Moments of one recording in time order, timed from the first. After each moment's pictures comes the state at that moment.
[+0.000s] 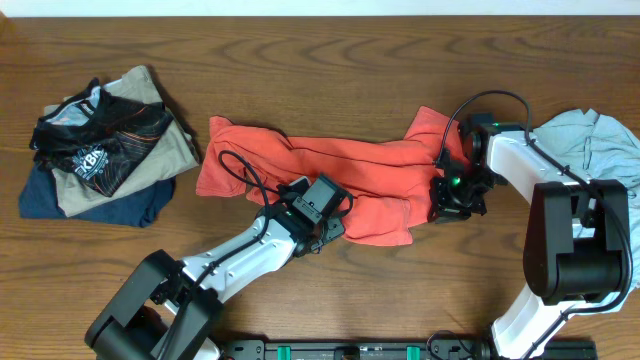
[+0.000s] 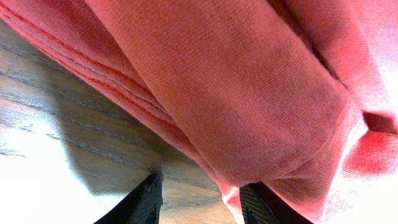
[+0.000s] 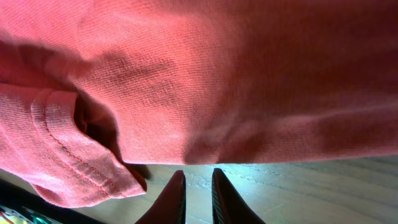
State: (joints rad) left arm -0.72 1.61 0.75 -0.33 0.03 -1.18; right arm 0.06 1.91 1.13 -1.03 -0.34 0.06
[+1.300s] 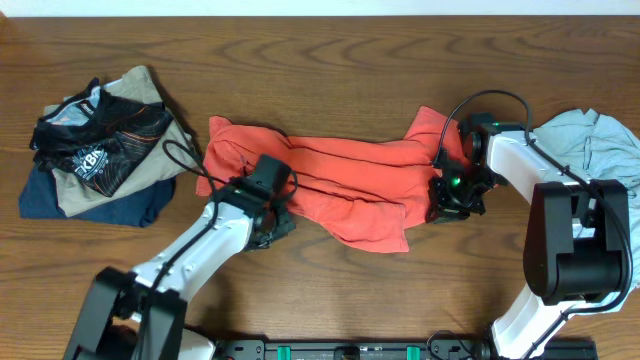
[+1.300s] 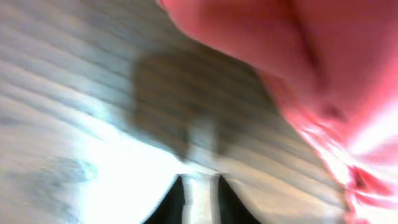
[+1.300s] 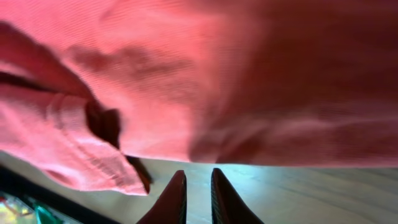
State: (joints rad) left arm -0.43 1.51 0.76 -0.64 0.05 -0.83; right arm 0.06 1.91 1.13 -1.04 -0.38 0.00
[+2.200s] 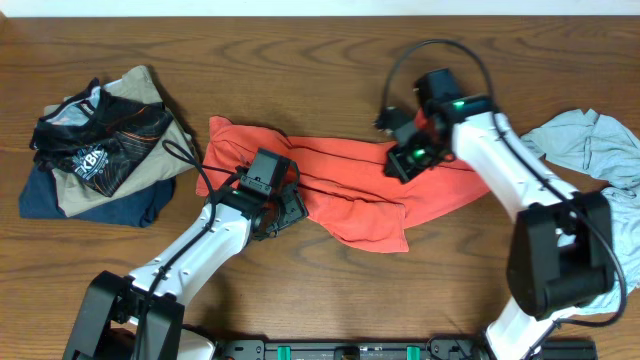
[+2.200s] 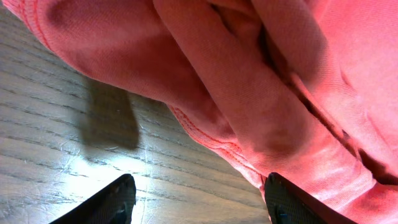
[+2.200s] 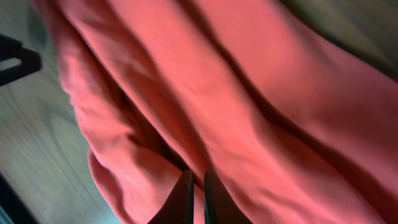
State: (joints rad) left arm -0.42 1.50 0.76 -0.49 0.12 -0.87; right arm 0.30 1.88 1.36 -0.89 -0.43 -0.32
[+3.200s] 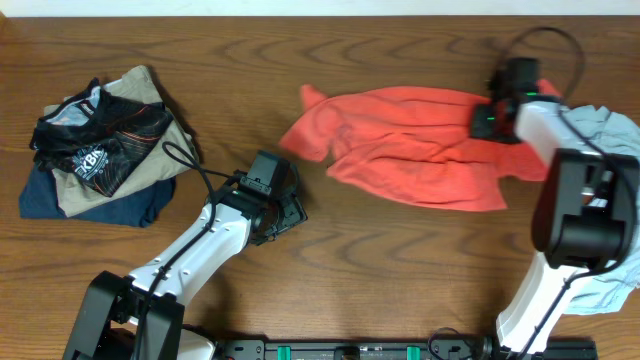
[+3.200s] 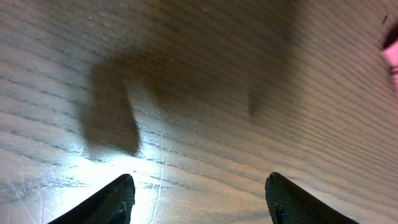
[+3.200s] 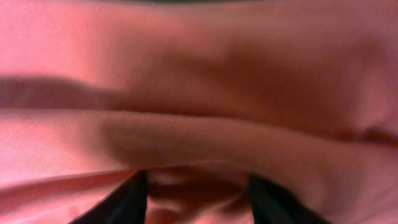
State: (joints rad) left arm -0.42 1.50 0.76 -0.53 0.12 -0.88; right arm -0.14 2.10 1.42 -0.53 -0.07 0.12
